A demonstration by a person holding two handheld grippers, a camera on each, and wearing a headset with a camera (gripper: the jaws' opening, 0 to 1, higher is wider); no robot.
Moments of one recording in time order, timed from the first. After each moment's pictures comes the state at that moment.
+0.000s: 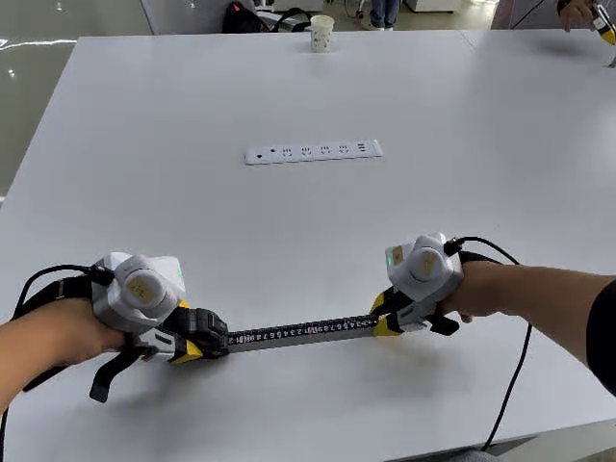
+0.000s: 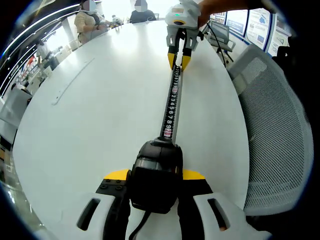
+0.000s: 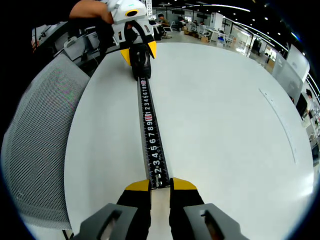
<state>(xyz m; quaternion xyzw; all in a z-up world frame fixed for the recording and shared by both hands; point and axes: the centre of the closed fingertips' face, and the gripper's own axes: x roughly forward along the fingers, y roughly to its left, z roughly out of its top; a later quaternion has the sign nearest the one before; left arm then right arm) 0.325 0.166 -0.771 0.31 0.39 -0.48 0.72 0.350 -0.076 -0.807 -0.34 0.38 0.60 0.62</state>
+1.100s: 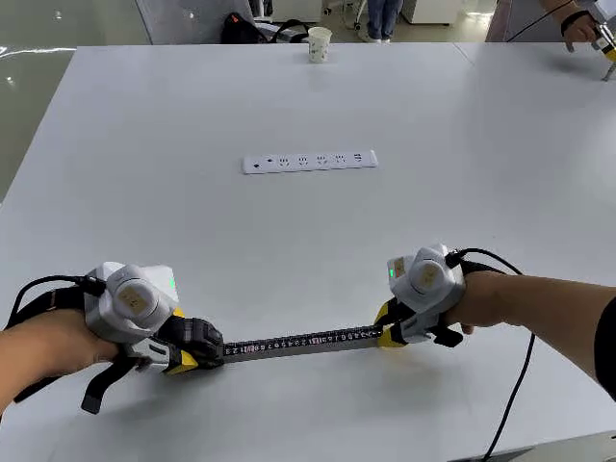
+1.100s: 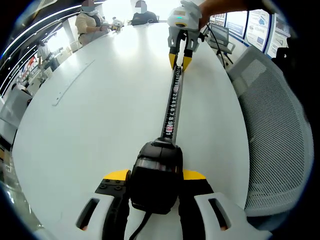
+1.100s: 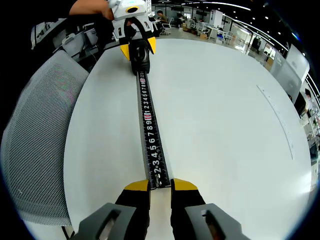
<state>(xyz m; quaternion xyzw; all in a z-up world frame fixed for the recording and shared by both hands) 0.329 0.165 -0.773 0.31 0.39 -0.49 0.72 0.349 -0.088 -0.807 -0.35 0.39 0.58 0.62</state>
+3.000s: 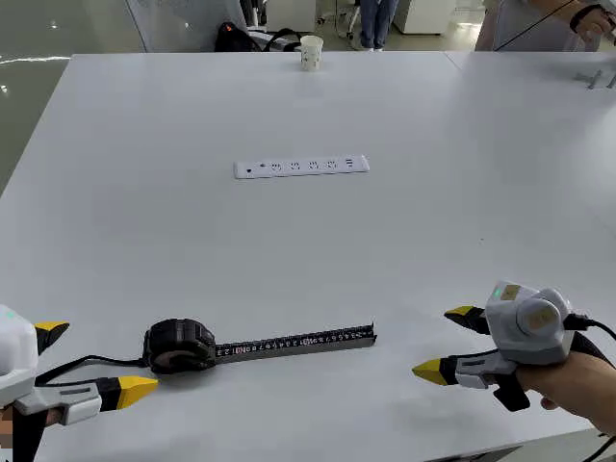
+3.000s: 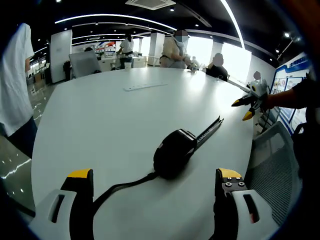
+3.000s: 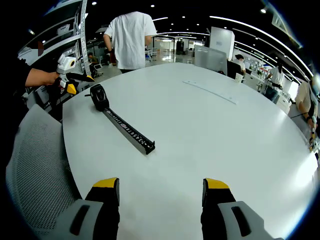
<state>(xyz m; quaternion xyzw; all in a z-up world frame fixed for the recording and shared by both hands) 0.290 0.244 -0.730 0.04 0.32 -0.27 0.91 0.317 -0.175 -0.755 -0.17 0.35 0.40 0.83</state>
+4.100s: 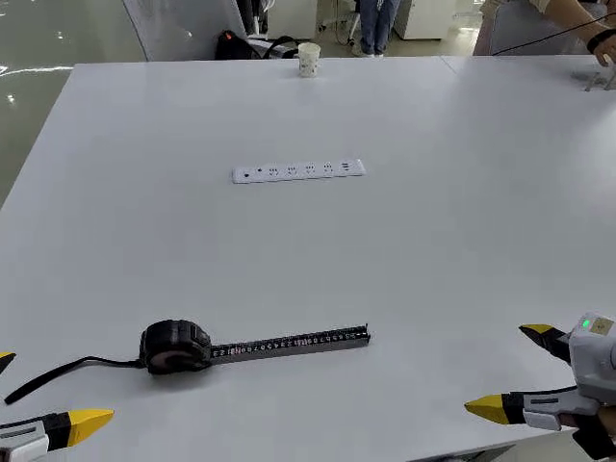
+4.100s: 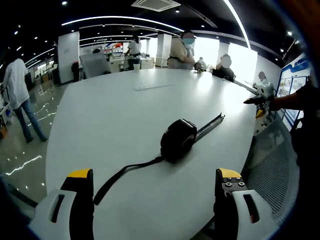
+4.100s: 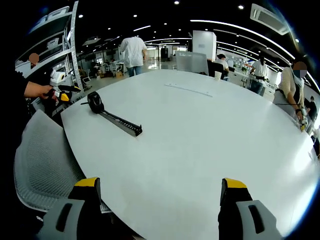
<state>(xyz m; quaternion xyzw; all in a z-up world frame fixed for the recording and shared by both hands) 0.255 0.274 -0.718 0.04 0.32 -0.24 0.92 0.279 -0.238 -0.740 -0.13 0.33 0.36 0.86</state>
